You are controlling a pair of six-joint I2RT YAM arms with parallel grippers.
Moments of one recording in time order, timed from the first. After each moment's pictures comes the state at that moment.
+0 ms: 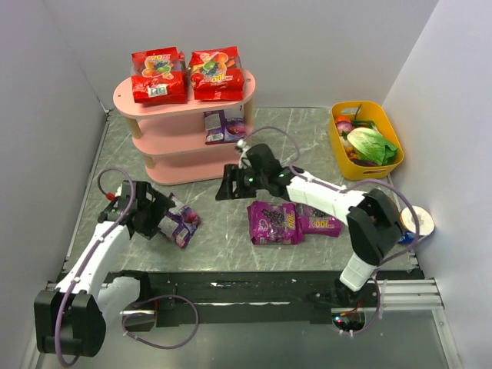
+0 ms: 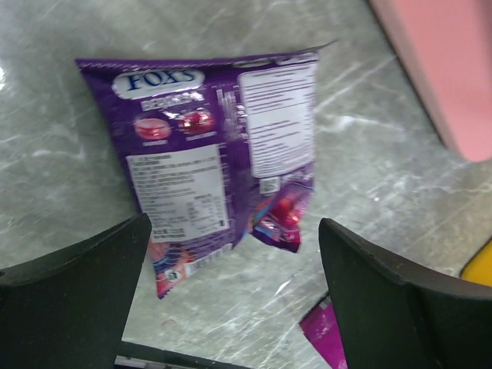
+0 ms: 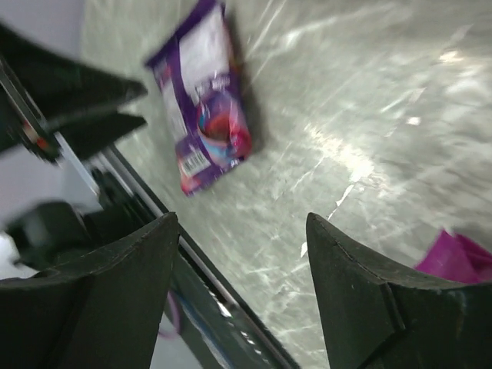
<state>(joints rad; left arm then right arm) -0.09 0.96 0.61 -0.62 -0.01 -1.07 0.72 1.66 1.18 -0.19 -0.36 0.63</state>
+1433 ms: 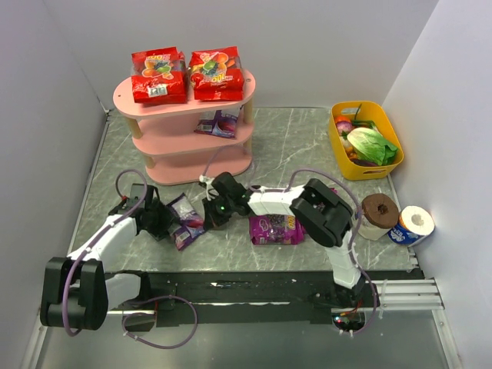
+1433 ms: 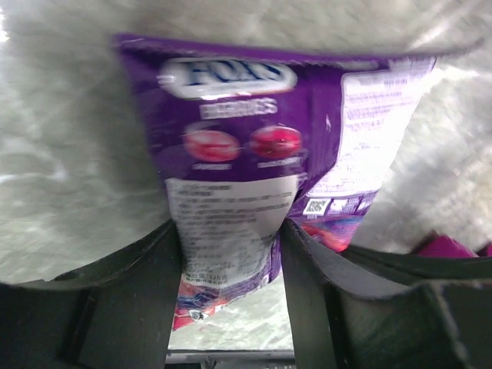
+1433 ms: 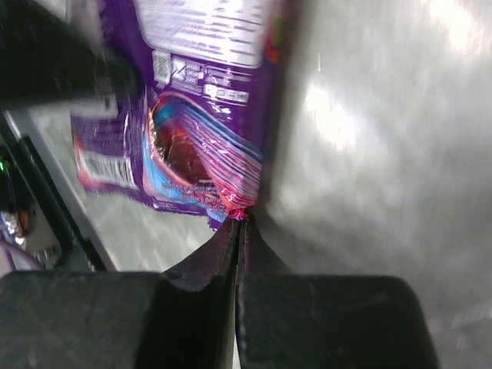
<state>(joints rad) -0.09 1.14 0.52 -0.49 0.11 -0.95 0.91 2.06 1.28 -0.05 -0.41 0.41</state>
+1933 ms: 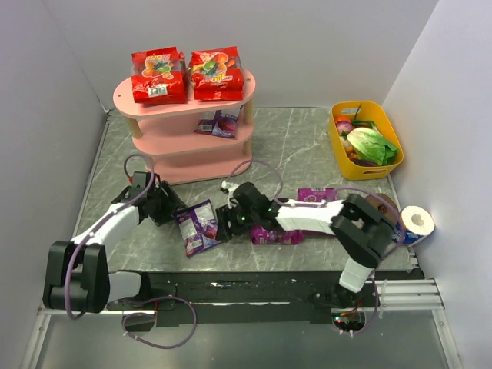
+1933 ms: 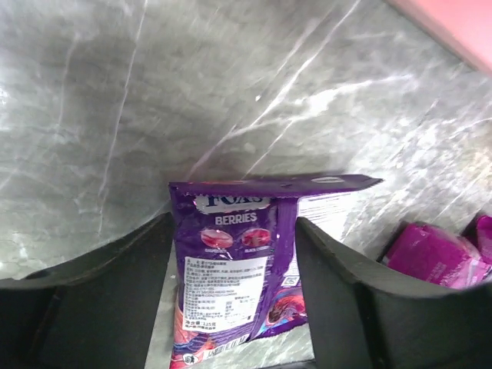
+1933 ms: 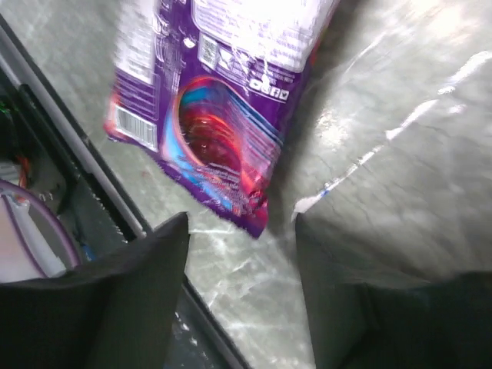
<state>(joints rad) -0.11 1.26 0.62 -0.36 0.17 -0.80 0.93 1.74 0.92 0.02 -0.32 0.50</state>
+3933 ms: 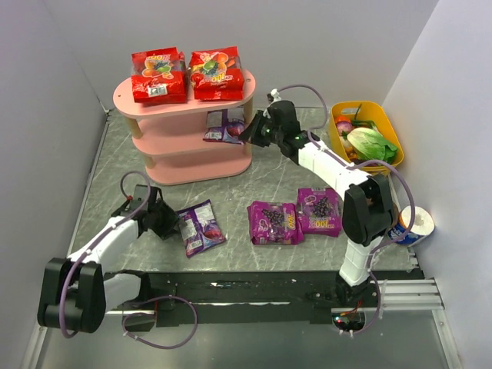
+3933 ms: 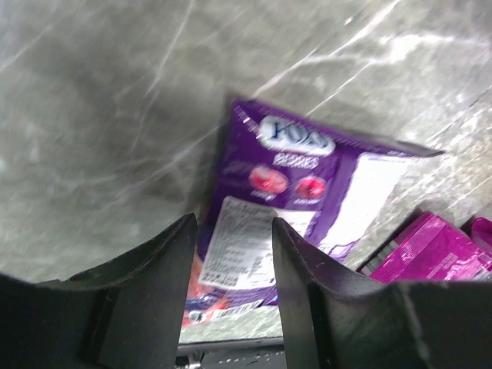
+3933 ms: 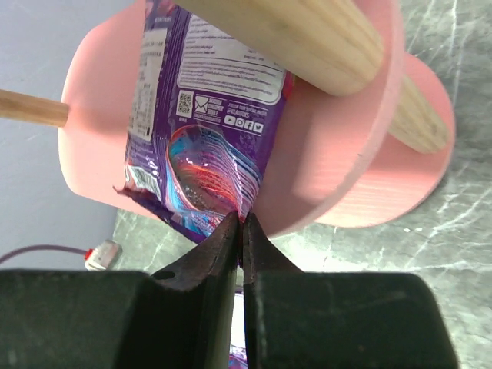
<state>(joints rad) -0.14 1.12 0.50 -0.45 0.16 -0.99 0.48 1.83 1.53 -0.13 -0.23 0.70</state>
